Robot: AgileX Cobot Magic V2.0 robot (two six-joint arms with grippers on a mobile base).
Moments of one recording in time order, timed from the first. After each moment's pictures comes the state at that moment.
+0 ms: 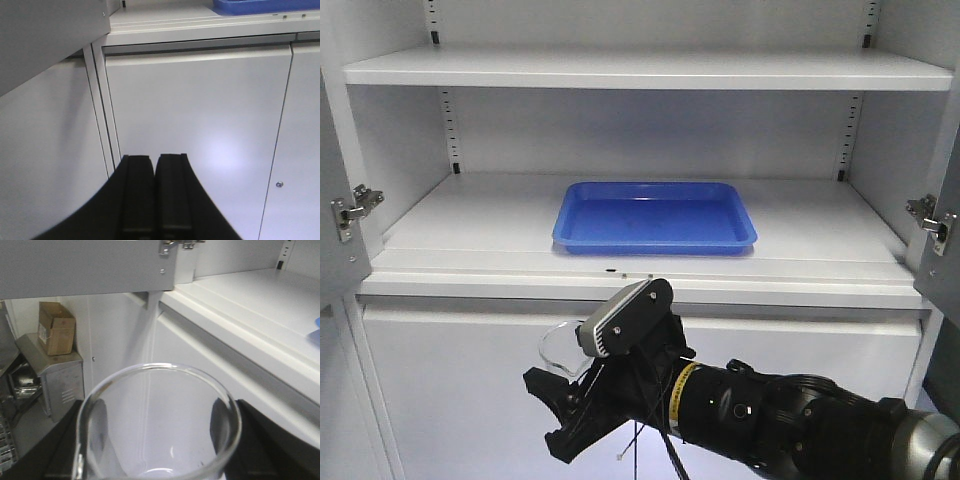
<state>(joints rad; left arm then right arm) -0.06 -0.01 0.03 0.18 0.21 -0.18 0.61 1.74 -1.10 -0.77 -0.47 0.57</state>
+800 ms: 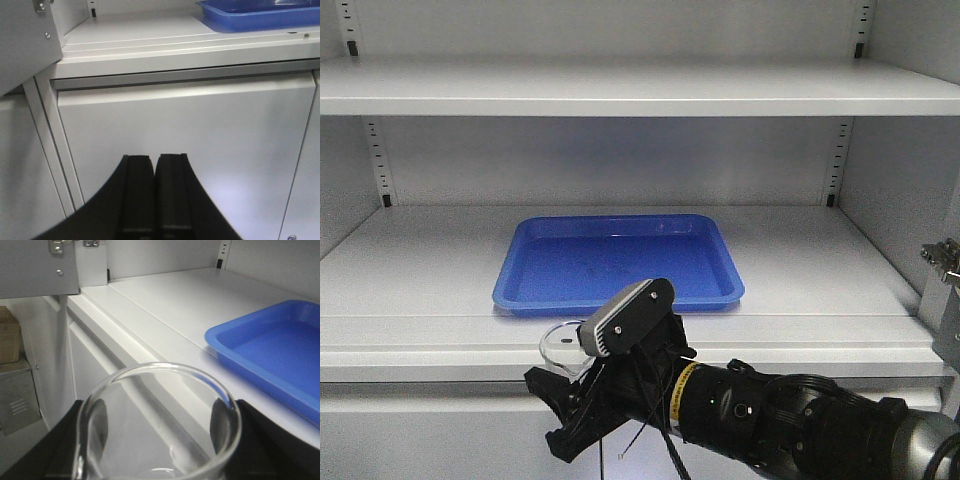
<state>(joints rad) -0.06 -0.01 0.03 0.18 0.21 -0.18 0.61 1.74 -1.10 -0.77 -0.47 0.57</state>
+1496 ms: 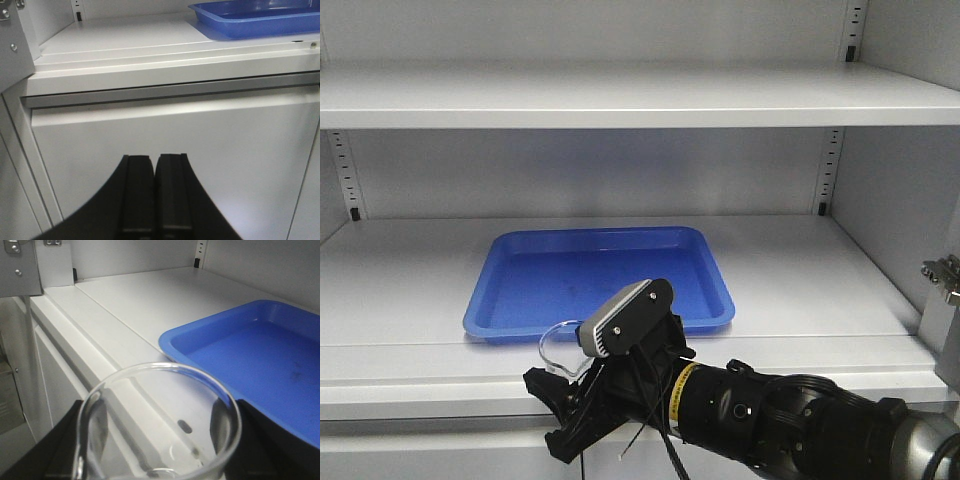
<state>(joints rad) -0.06 -0.01 0.03 0.18 0.21 -0.18 0.61 1.74 -1.10 -0.77 -0.47 0.57</state>
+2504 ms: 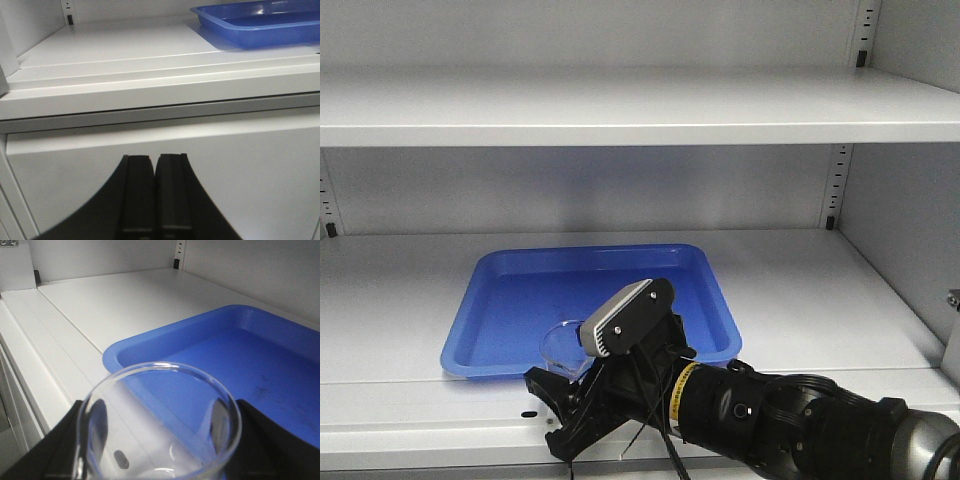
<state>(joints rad) -0.06 -0.01 0.03 0.18 0.21 -0.18 0.61 1.74 -1.10 -0.77 -0.47 0.57</state>
